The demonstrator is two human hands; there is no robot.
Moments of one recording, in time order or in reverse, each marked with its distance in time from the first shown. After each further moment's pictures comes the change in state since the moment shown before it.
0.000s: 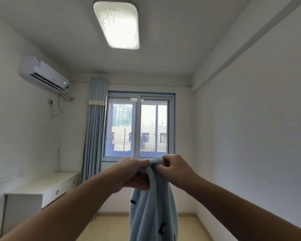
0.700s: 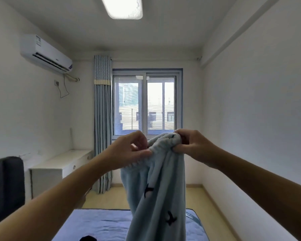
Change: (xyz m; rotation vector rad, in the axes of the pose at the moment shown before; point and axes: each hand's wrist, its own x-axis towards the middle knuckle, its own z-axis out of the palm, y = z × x) left_hand -0.001 -0.039 -0.046 0.662 -0.020 0.687; right_hand -0.011 0.019 -0.019 0.178 -0.206 -0.155
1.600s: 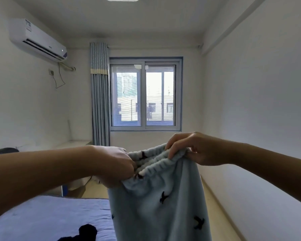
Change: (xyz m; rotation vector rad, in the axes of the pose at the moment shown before) left_hand 0.001 0.011 0.017 1.209 -0.995 0.248; right_hand -0.006 0.030 -0.024 -0.460 -0.394 -0.368
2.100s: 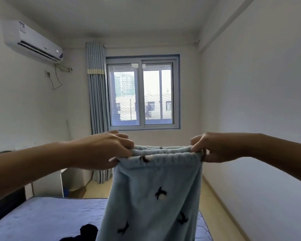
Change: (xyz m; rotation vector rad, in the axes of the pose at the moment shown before) left_hand -0.022 -0.023 0.002 -0.227 0.634 0.026; right_hand -0.042 0.024 -0.023 -0.294 -0.307 0.238
